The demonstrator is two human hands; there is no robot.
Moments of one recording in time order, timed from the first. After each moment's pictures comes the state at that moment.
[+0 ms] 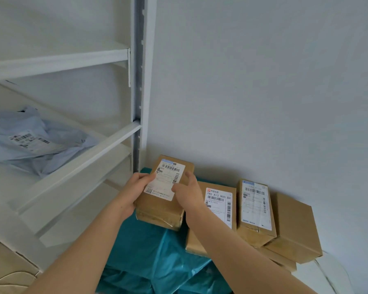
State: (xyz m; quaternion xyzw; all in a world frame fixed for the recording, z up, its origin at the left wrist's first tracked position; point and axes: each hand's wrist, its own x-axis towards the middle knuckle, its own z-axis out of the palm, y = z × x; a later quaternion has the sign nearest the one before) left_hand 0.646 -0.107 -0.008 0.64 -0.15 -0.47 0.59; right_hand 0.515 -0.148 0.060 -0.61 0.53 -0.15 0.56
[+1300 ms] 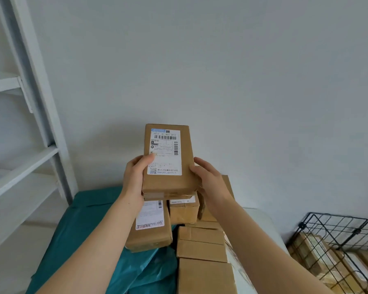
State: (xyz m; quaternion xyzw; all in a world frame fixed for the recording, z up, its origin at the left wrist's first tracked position) left_hand 0.482 -0.158 0.072 0.46 -0.27 -0.51 0.67; right_hand 0.309 -0.168 0.100 -0.50 0.48 -0.42 0.58
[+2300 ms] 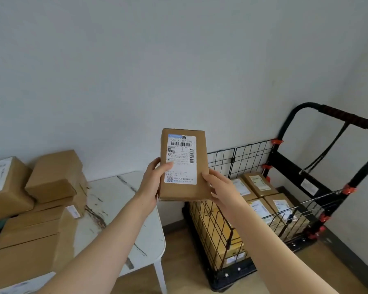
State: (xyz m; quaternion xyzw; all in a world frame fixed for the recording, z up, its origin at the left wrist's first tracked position) left_hand -0.039 -0.135 0.034 0.46 -0.42 -0.63 0.46; right_hand -0.208 -0.084 0.033 -0.35 0.58 -0.49 0.55
